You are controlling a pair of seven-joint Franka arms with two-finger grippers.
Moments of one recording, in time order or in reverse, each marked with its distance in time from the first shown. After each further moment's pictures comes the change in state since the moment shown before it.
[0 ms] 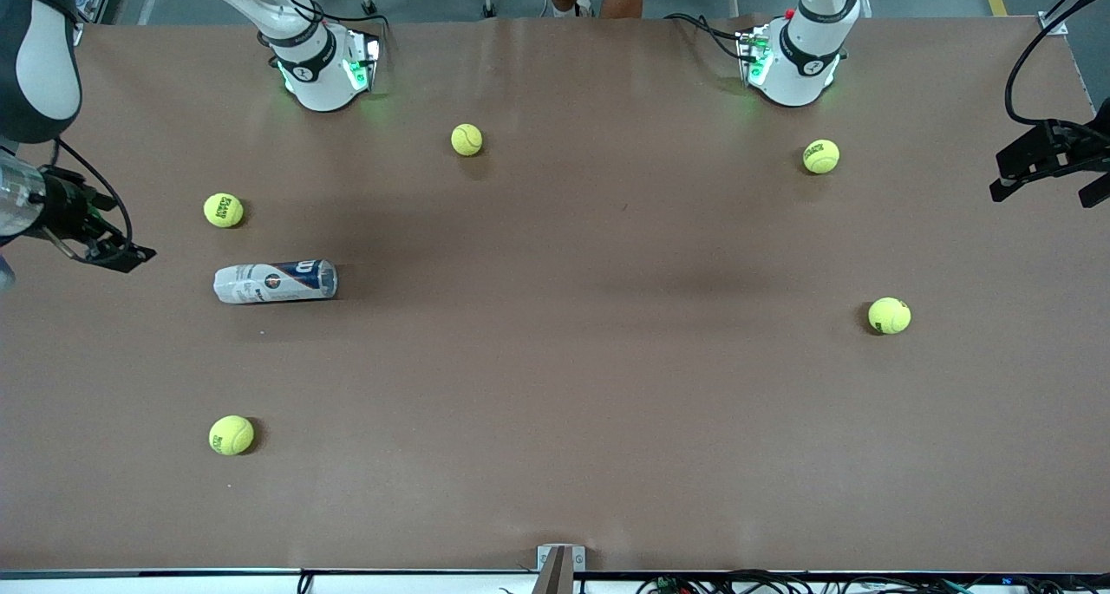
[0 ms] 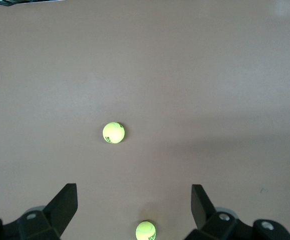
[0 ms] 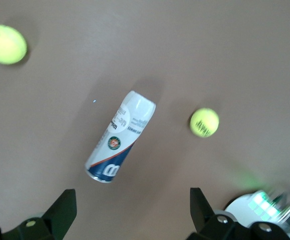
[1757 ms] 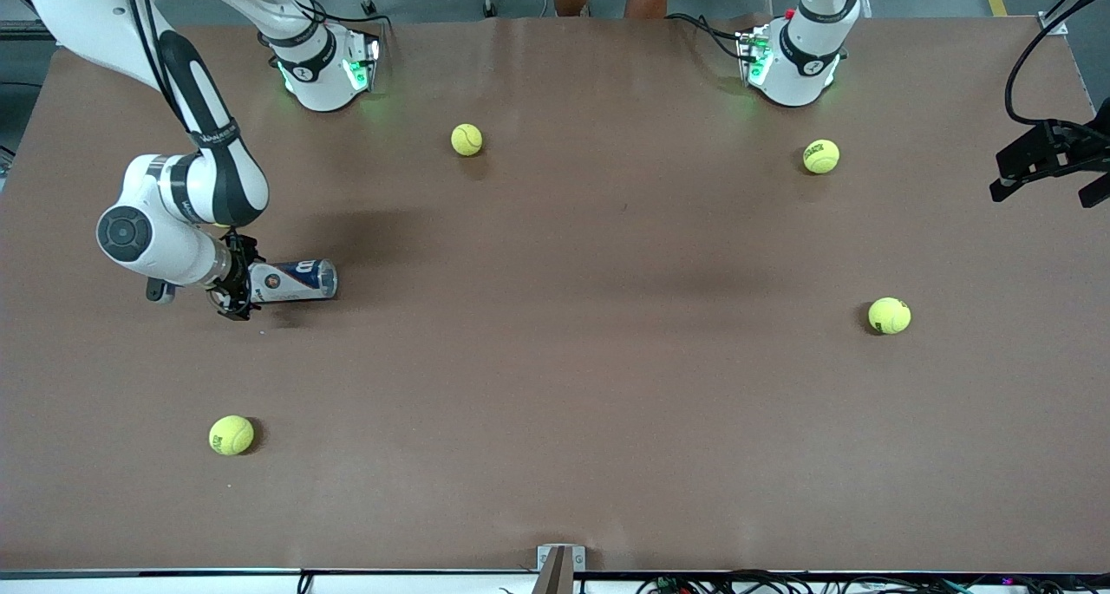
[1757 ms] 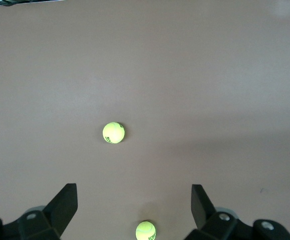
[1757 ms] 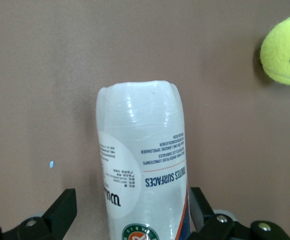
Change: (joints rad) left arm 0.000 0.000 0.000 0.000 0.000 0.000 0.000; right arm 0.044 0.193 0.003 -0.508 -0.046 0.785 0.635
